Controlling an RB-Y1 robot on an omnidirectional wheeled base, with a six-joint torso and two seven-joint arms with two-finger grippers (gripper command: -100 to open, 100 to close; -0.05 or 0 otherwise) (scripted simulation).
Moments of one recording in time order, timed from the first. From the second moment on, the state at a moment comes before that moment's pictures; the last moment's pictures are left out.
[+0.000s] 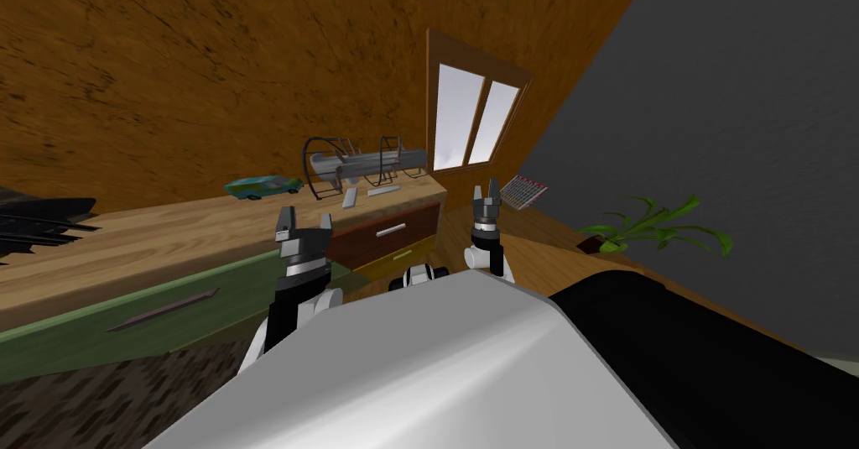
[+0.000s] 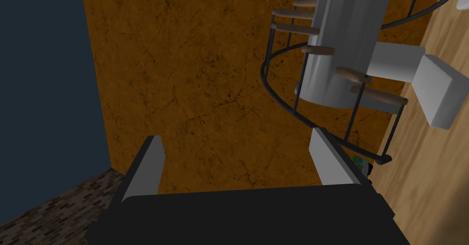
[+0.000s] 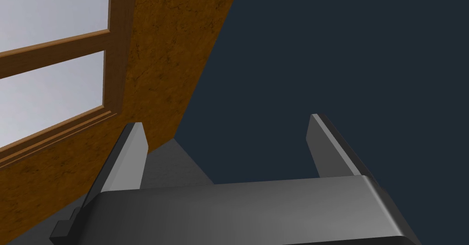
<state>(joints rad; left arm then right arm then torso) 0.53 0.13 0.04 -2.27 0.05 -0.40 0.16 0.46 0.02 0.00 -2.29 -0.06 -0.54 0.13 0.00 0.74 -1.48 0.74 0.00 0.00</state>
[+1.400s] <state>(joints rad) 0.48 0.17 0.05 -1.93 0.06 -0.48 0.16 0.46 0.02 0.00 -2.29 -0.06 -0.54 0.13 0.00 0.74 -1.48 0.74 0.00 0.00</state>
